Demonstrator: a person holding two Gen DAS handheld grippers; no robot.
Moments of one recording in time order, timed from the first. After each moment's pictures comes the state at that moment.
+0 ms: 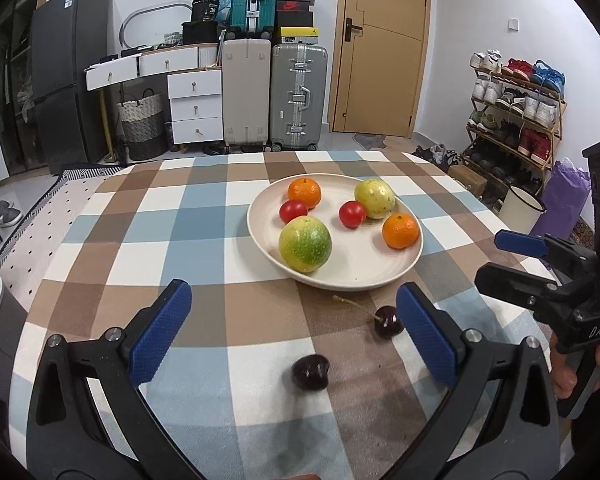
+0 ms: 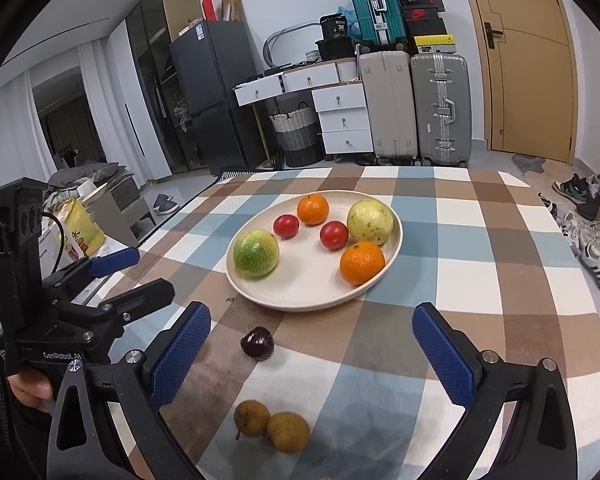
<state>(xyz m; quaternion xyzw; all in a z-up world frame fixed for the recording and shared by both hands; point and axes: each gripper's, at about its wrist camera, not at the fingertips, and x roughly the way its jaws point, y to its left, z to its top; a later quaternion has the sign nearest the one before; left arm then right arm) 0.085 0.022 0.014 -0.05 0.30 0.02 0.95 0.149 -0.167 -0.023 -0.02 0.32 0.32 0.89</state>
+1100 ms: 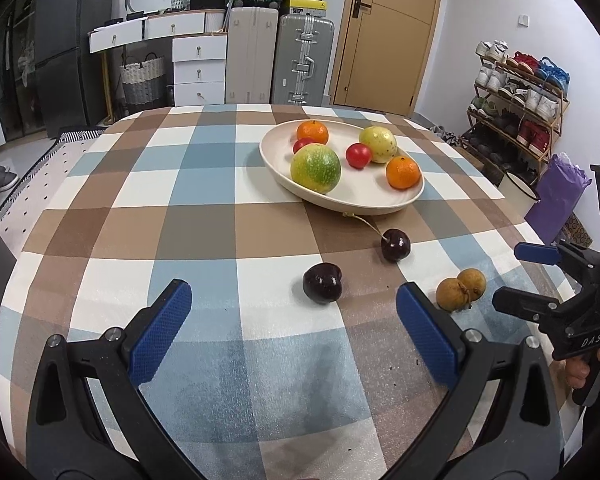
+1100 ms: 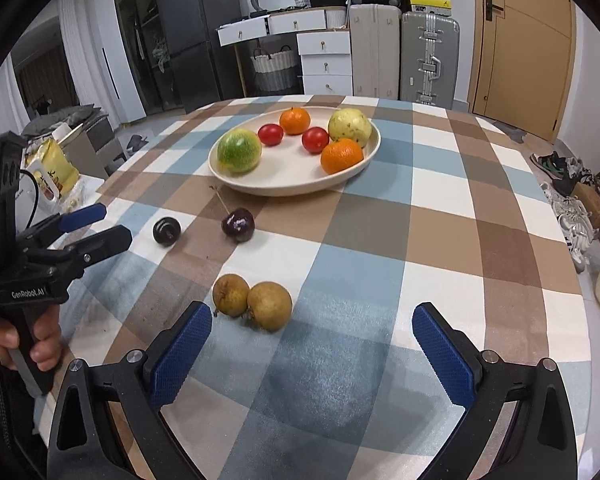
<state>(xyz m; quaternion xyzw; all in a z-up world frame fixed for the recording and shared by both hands) 0.046 0.029 -0.019 -0.08 0.35 0.01 0.93 0.105 -0.181 -0.056 -0.09 0.41 0.27 0.87</state>
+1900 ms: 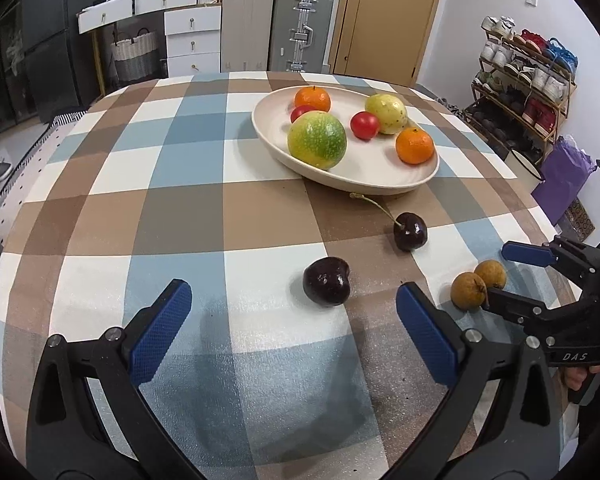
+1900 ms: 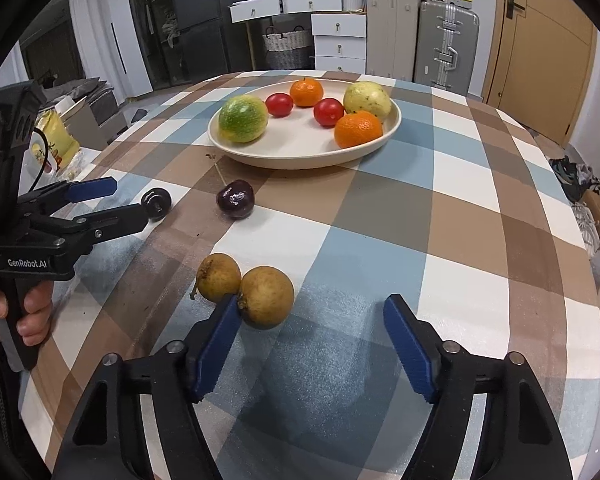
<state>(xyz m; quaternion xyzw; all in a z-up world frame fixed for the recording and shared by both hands) 0.082 0.029 -0.039 -0.08 0.41 0.01 0.91 0.116 -0.164 -0.078 -0.13 0.43 0.28 0.85</state>
